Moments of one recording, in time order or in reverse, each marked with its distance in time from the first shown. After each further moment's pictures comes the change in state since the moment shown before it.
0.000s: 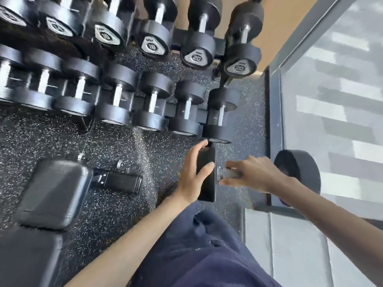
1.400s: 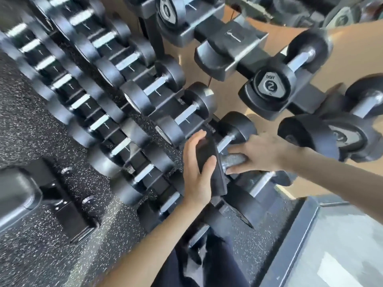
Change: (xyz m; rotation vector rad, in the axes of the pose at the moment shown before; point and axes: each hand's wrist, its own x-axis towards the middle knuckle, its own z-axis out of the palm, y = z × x) left_hand 0.486 0.126 0.046 -0.133 0.914 0.301; right_hand 0.393 0.263 -0.373 -0.656 0.182 -0.809
